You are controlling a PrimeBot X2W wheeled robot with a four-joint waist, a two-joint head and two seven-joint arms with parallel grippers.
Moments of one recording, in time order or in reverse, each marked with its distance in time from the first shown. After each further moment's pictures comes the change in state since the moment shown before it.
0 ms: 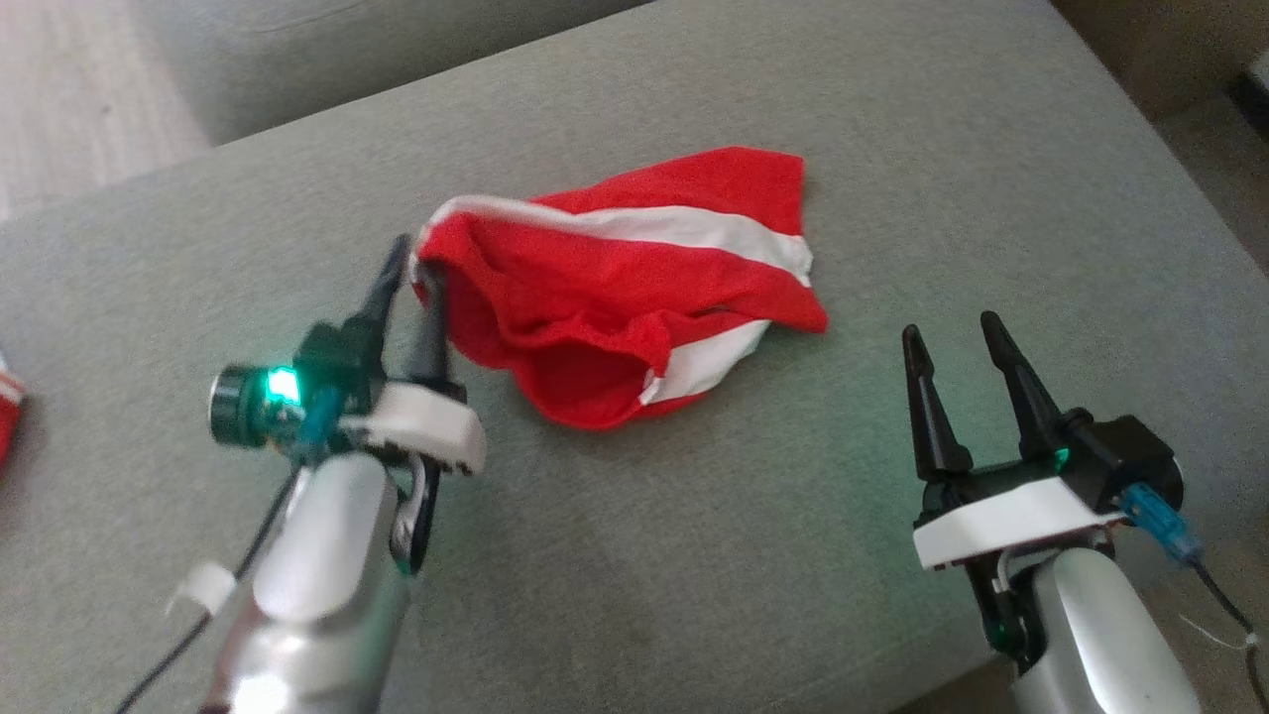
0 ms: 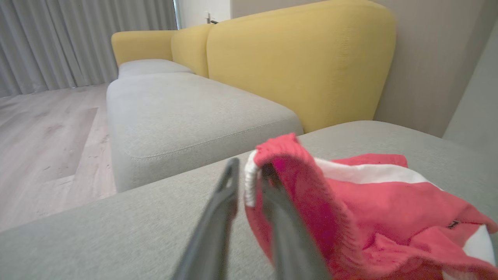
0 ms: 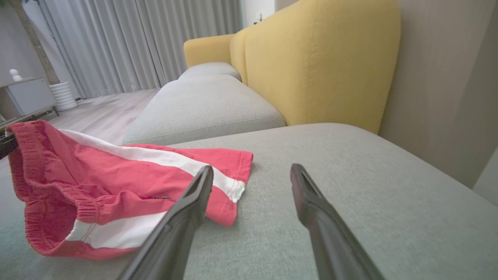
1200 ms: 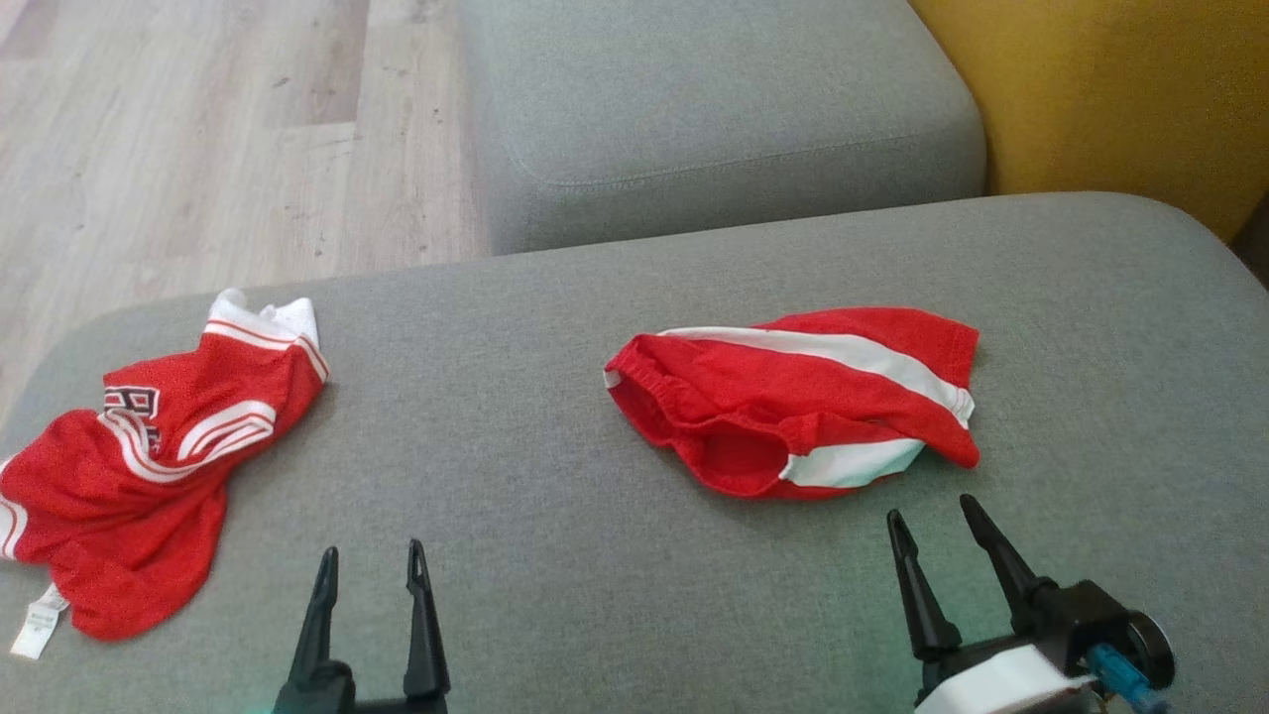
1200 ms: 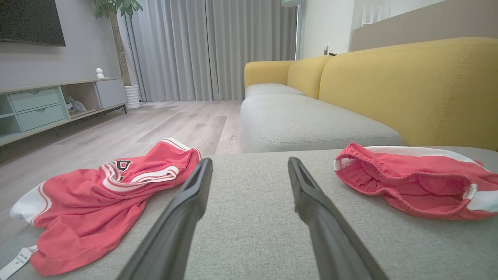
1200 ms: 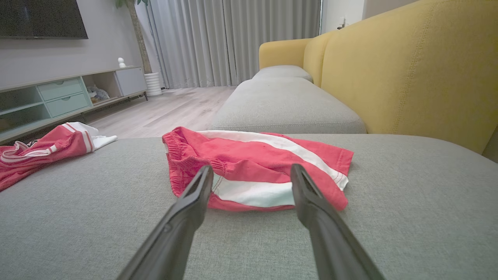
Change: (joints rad) left arm 0.748 -0.003 0.074 -0.585 0.039 0.195 -0.003; right arm 0.264 0.005 0.007 -0.018 -0.085 0.000 0.000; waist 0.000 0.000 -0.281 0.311
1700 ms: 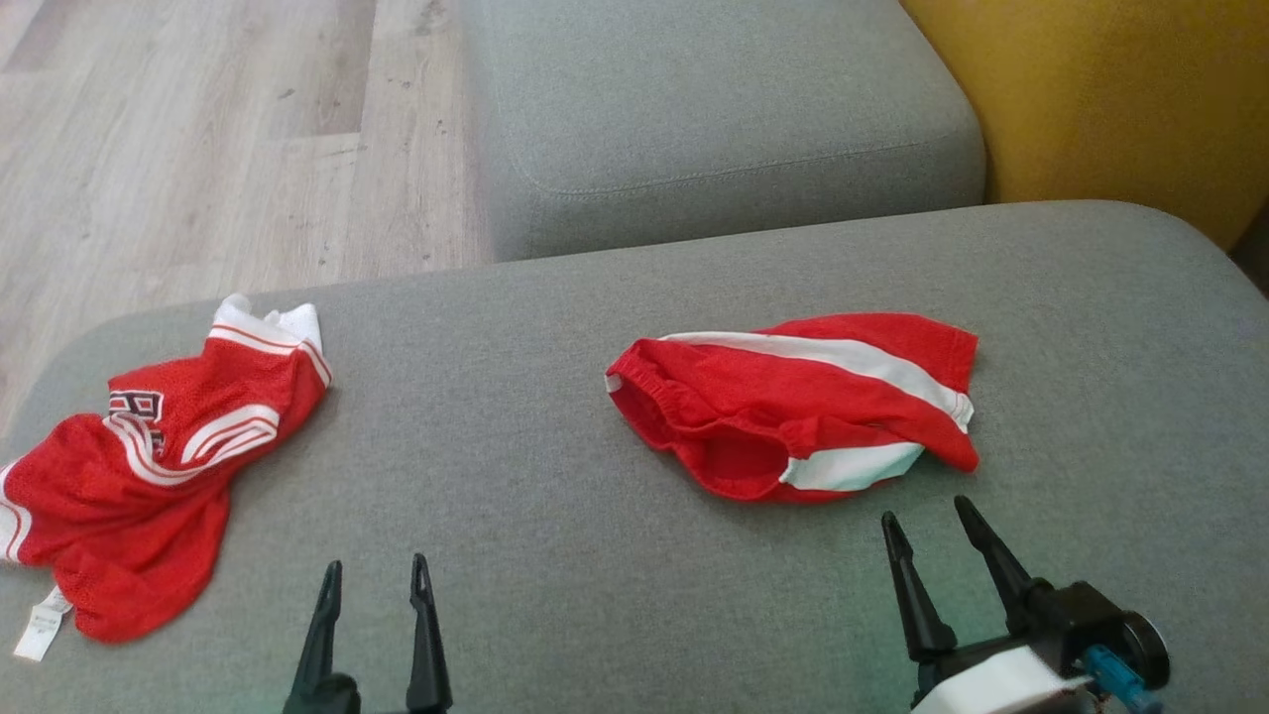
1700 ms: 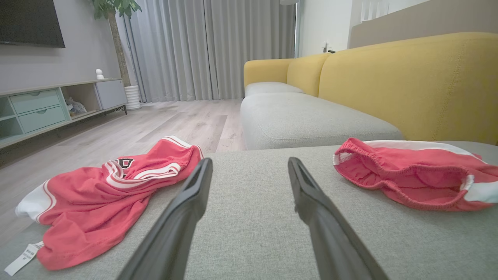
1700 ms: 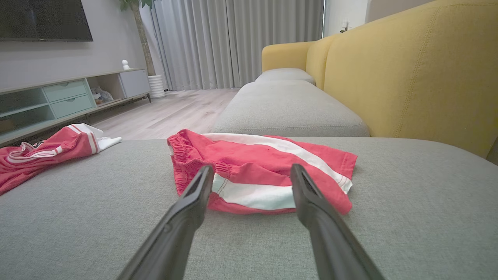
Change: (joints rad) left arm 0.020 0.000 0.000 0.002 0.012 -0.003 0.000; right arm 0.001 0.000 0.010 0.000 0.000 0.000 0.000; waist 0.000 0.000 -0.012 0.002
